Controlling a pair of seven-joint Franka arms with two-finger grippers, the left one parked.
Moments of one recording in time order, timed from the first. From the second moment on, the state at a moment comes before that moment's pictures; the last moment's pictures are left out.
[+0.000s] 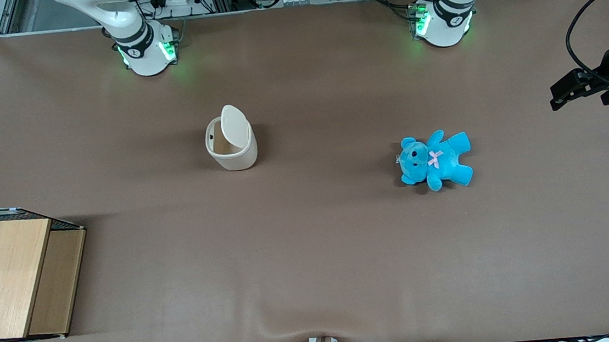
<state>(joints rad) -0.02 -0.03 -0.08 -1.33 0.01 1.21 -0.01</state>
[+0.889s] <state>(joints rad) -0.02 -0.02 -0.08 -1.33 0.00 1.23 -0.01</state>
